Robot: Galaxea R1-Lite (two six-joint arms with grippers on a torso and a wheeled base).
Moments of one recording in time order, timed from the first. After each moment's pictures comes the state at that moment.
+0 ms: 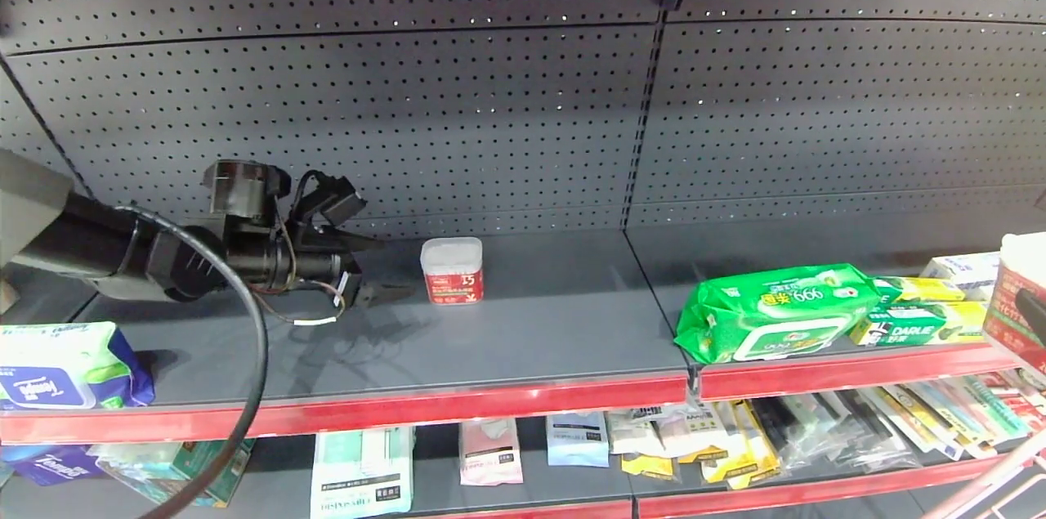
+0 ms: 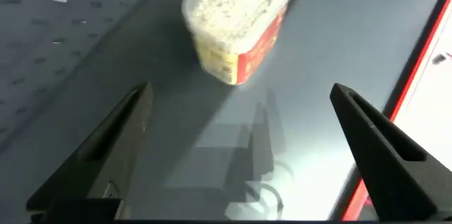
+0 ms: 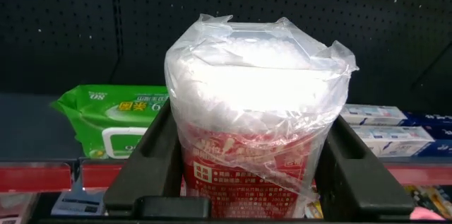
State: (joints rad) left arm -0.07 2.04 -1.12 -0.26 -0.69 0.56; right arm -0.14 0.92 -0.11 -0.90 0.06 -0.23
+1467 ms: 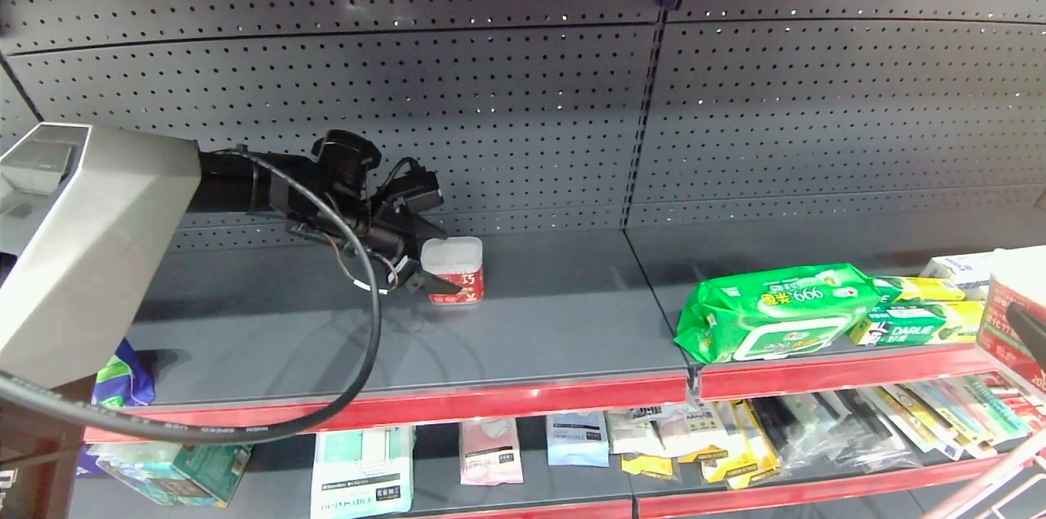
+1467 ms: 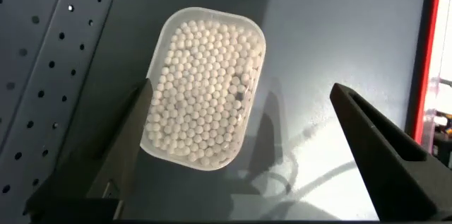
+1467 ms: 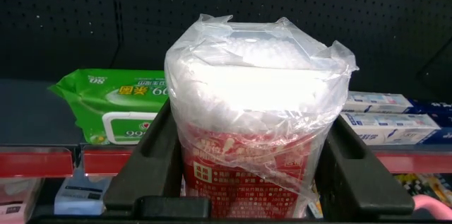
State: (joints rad) left arm -0.20 2.31 -1.78 0.38 -0.67 0.90; right arm -0.14 0.92 -0.08 -0.90 0.06 -0.23
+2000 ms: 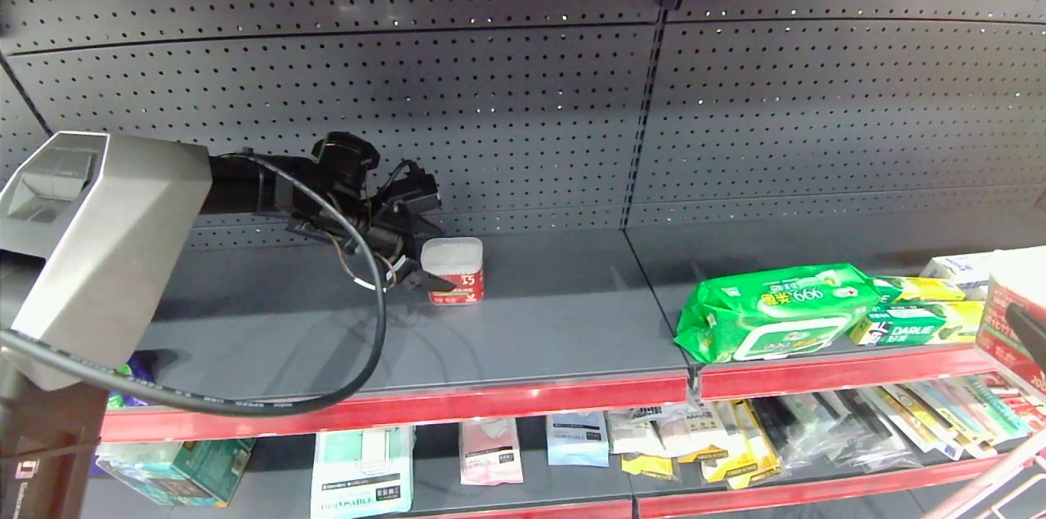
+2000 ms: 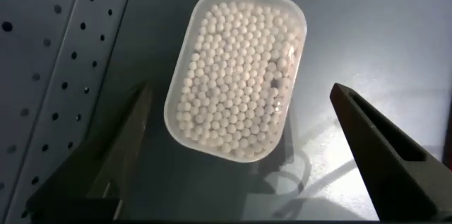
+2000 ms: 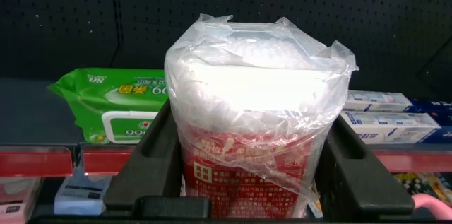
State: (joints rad) left arm -0.18 2.35 -1.84 0.39 -0.65 0.95; right arm -0.14 0.93 -0.08 -0.90 0.06 -0.23
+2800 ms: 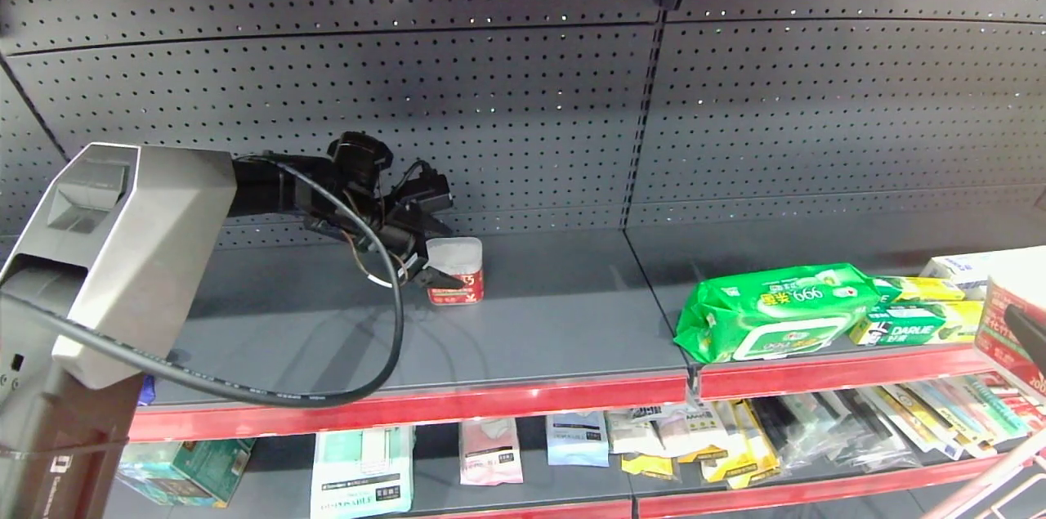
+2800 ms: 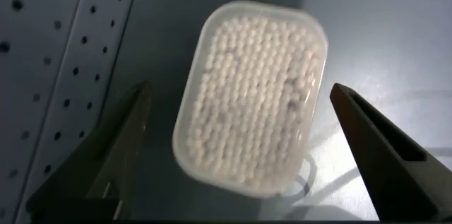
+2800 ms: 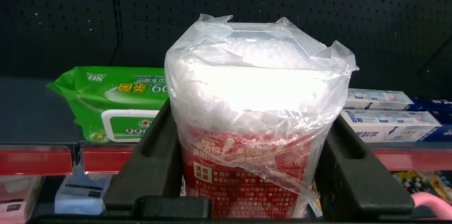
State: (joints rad) left arm -0.20 2.41 -1.95 0.43 -0.63 0.95; right arm -0.14 0.93 -0.08 -0.90 0.06 -0.23
